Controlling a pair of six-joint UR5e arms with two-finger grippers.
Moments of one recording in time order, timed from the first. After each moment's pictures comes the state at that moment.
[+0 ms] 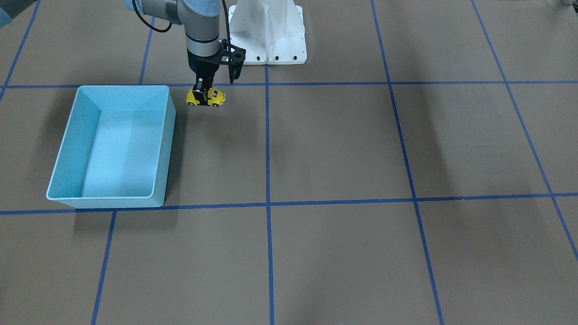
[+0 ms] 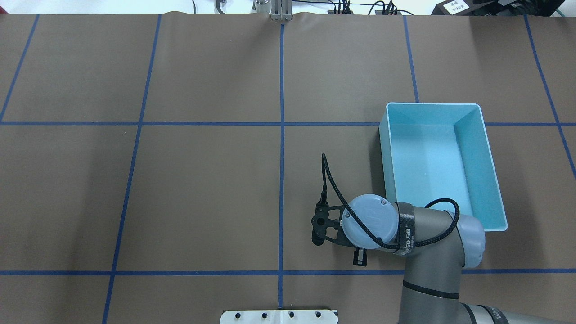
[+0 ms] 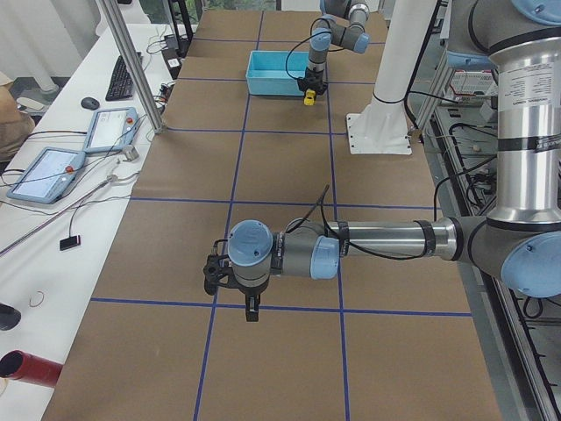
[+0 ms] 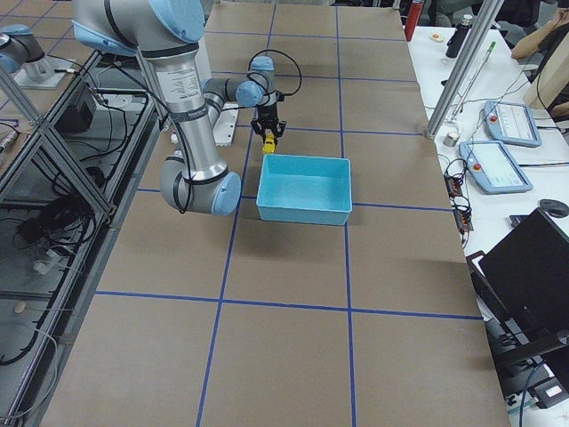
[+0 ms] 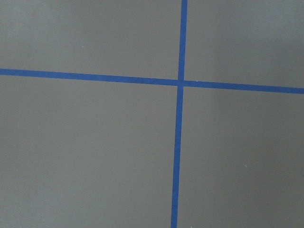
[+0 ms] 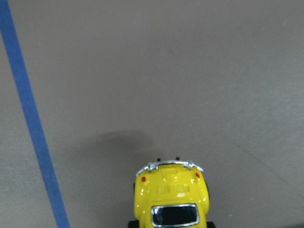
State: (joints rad) left arm -1.61 -1.47 -1.65 -1.67 -2.42 -0.08; right arm 0.33 -1.09 2.01 -1.86 1.69 -0.05
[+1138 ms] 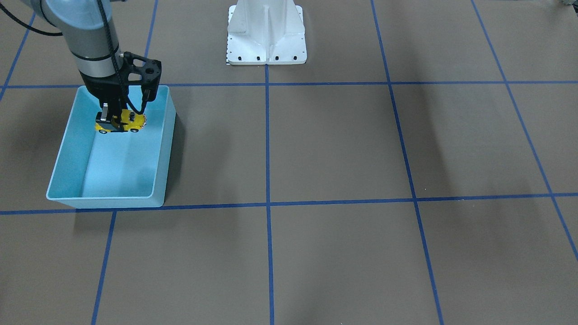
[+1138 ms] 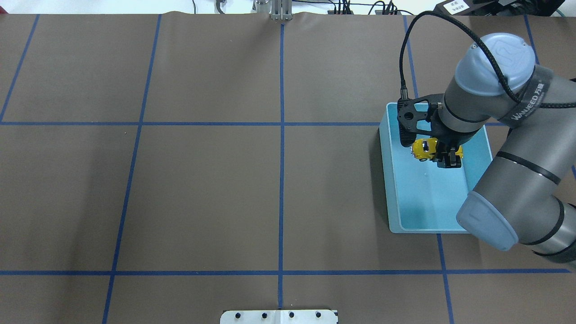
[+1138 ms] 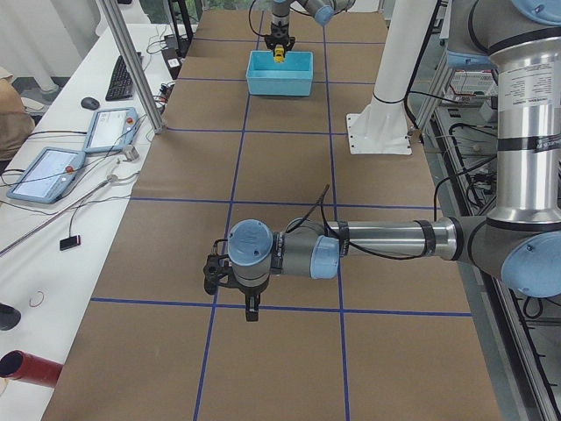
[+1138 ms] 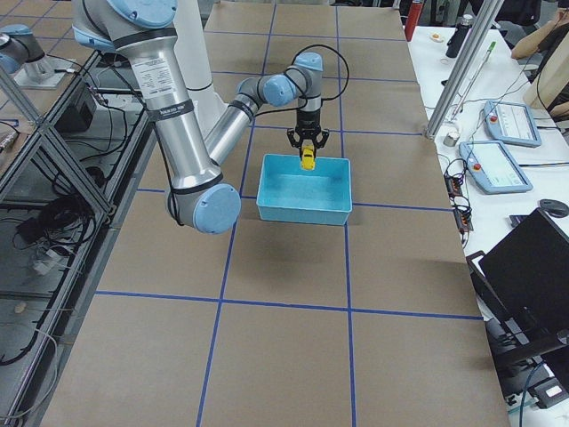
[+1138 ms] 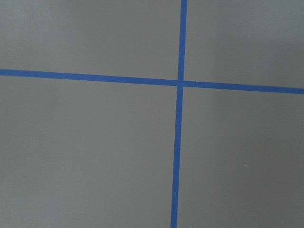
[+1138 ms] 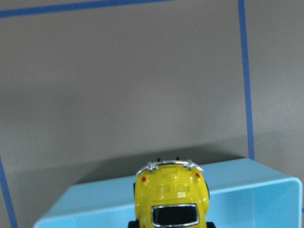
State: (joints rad) left arm -1.61 -1.47 -1.65 -1.67 -2.42 -0.08; right arm 0.76 -1.23 2.03 -1.92 1.91 -0.63
